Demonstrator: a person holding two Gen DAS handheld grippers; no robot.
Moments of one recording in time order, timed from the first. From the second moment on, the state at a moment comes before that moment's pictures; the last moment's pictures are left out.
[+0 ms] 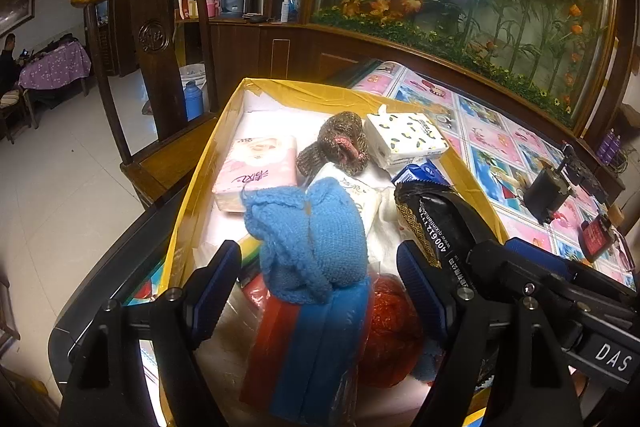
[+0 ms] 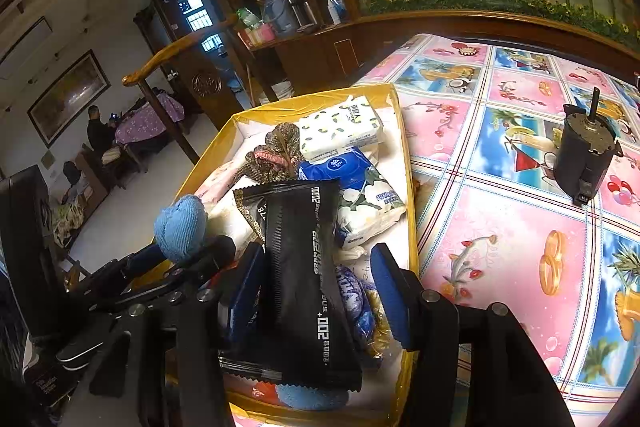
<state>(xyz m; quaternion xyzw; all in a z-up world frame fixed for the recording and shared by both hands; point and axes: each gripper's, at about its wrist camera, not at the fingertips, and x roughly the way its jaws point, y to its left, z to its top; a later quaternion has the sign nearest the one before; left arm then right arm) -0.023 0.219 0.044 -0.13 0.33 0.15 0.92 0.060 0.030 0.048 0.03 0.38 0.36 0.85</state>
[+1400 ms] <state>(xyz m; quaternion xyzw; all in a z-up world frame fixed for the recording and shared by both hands) -0.107 0.167 0.081 -0.07 0.27 0.16 0.95 0.009 -0.039 0.074 0.02 0.30 0.32 0.90</state>
